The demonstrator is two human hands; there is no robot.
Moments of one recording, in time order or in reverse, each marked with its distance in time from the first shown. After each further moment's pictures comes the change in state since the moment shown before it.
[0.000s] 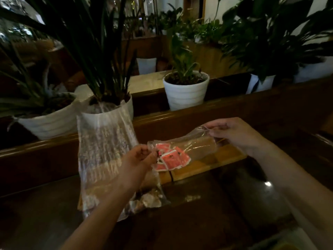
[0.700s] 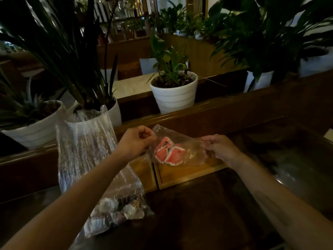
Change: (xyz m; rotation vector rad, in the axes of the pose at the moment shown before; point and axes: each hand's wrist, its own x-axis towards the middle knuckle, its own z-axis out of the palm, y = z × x) left_hand 0.072 0.051 0.041 0.383 -0.111 0.012; right_hand 0.047 0.084 -0.006 0.221 0.039 0.191
